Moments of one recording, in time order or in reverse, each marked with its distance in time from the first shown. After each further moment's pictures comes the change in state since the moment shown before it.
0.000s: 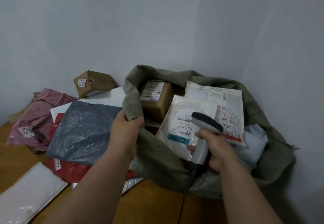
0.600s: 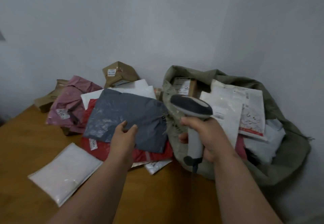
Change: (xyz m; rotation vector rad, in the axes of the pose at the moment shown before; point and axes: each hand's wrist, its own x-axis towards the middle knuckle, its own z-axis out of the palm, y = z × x) left_hand 0.004 -0.043 -0.173 0.017 0.079 -0.058; right_hand -0.121 0.043 0.152 -0.172 -0.169 -0.337
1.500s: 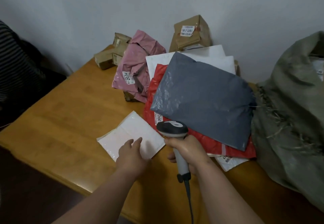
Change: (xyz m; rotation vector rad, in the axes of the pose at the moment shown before) left_hand 0.107 -0.129 -0.226 1.118 -0.059 -0.160; right_hand 0.057 0.180 0.253 -0.350 -0.296 0.490
